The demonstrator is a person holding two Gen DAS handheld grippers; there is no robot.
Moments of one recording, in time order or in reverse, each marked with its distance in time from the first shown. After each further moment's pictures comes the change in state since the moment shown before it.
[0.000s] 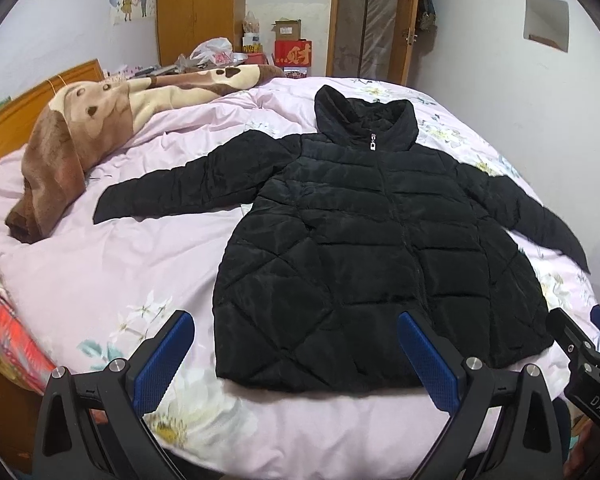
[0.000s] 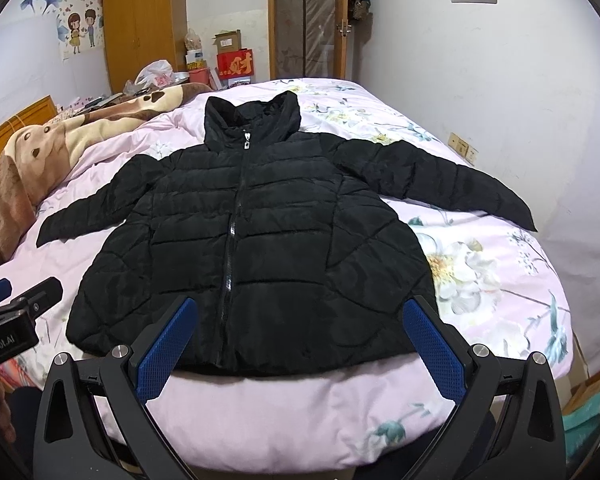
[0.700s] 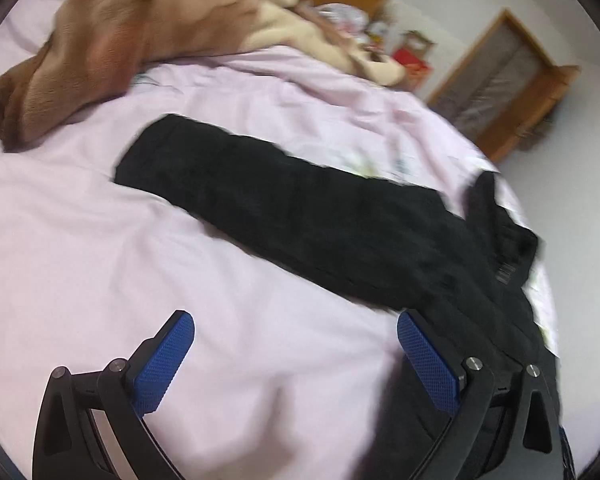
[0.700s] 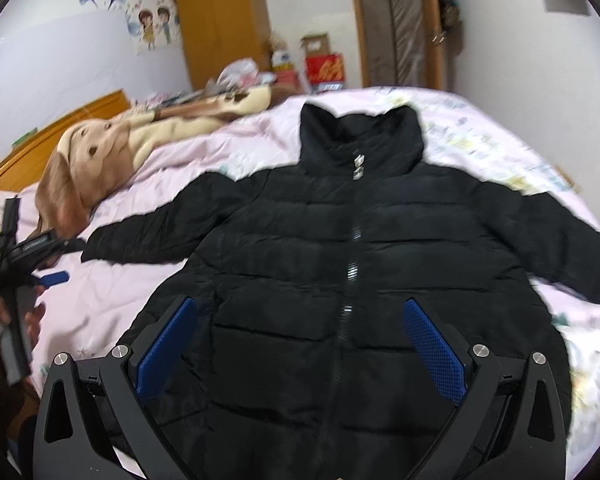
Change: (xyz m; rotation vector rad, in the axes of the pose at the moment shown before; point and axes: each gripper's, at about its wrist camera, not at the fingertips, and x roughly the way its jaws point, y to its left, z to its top) left arm 0.195 0.267 0.097 -0.539 0.079 -0.020; right arm 0.143 0.084 0.082 -0.109 0.010 0.316
